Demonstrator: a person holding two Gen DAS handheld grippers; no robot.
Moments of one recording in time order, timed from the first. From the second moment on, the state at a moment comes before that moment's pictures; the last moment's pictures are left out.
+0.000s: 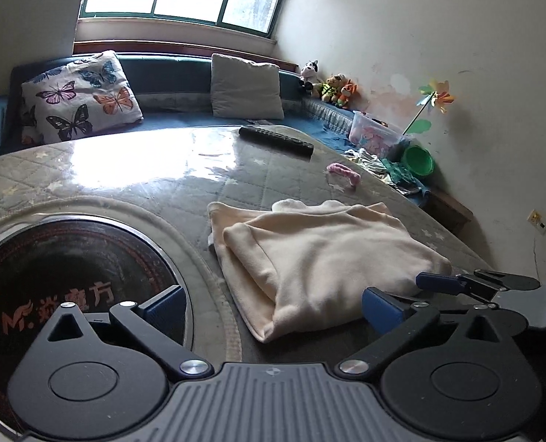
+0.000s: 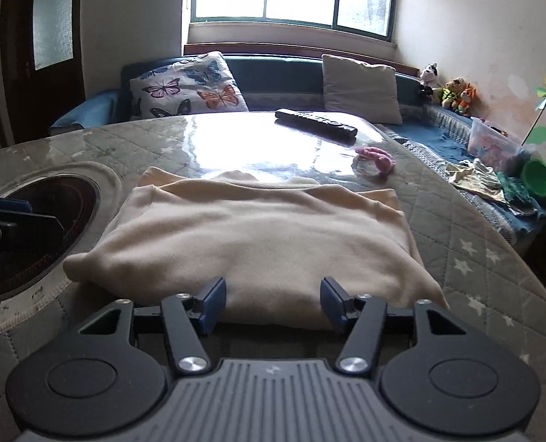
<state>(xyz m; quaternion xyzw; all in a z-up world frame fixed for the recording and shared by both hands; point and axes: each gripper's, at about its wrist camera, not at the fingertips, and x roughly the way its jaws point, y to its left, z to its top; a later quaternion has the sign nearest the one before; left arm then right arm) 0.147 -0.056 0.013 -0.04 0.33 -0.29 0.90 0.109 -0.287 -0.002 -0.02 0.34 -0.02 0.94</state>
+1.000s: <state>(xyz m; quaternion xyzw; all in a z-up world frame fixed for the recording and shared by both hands) 0.049 -0.071 0.009 -0.02 0.33 -0.19 0.93 0.030 -0.286 -0.002 -0.02 0.30 0.04 0.95</state>
